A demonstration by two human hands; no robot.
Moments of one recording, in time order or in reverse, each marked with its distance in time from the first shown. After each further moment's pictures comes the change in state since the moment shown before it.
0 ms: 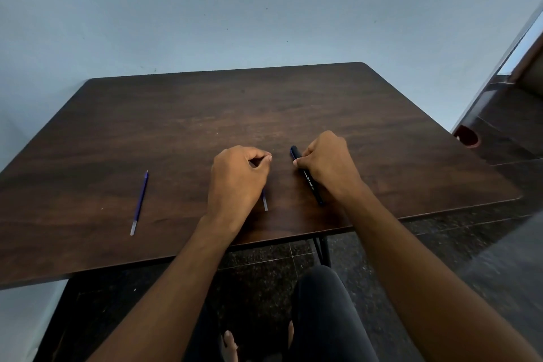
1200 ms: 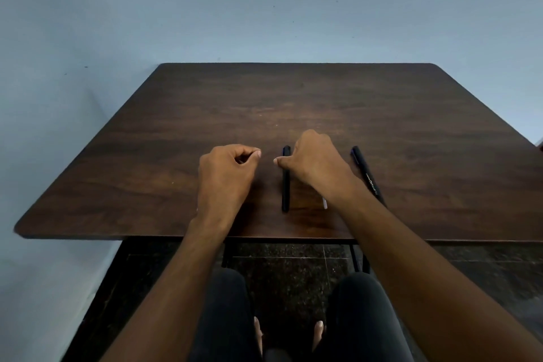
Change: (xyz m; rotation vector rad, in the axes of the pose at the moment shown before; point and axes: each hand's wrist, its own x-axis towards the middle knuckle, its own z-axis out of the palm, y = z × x) left_hand -0.012 -0.063 -0.082 0.034 0.171 -0.165; right_hand -0.002 -0.084 0.088 -0.125 -0.096 -0.204
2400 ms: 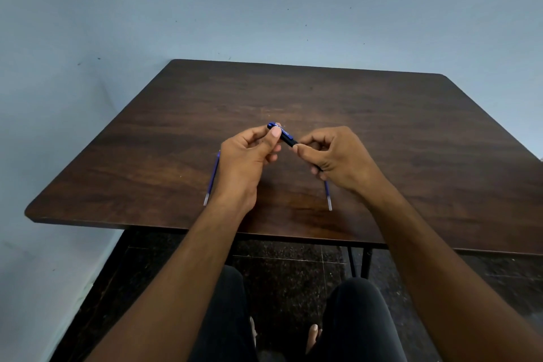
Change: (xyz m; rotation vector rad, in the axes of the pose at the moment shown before) left_hand 0.008 0.020 0.014 -0.888 -0.118 -0.415; right_hand -0.028 0.024 -0.036 0.442 -0.057 -0.381
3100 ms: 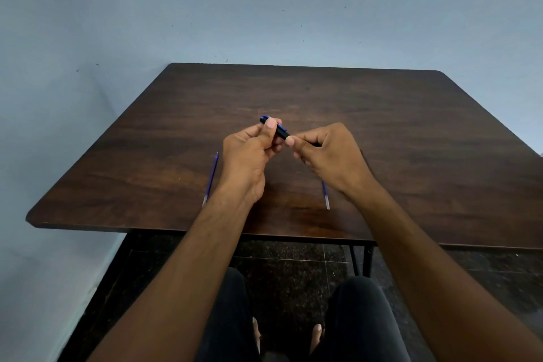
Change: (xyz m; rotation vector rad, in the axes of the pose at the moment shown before) left_hand 0.002 0.015 0.018 -0.111 0.023 -0.061; right_hand -0.003 -0.005 0.007 0.050 0.115 -0.057
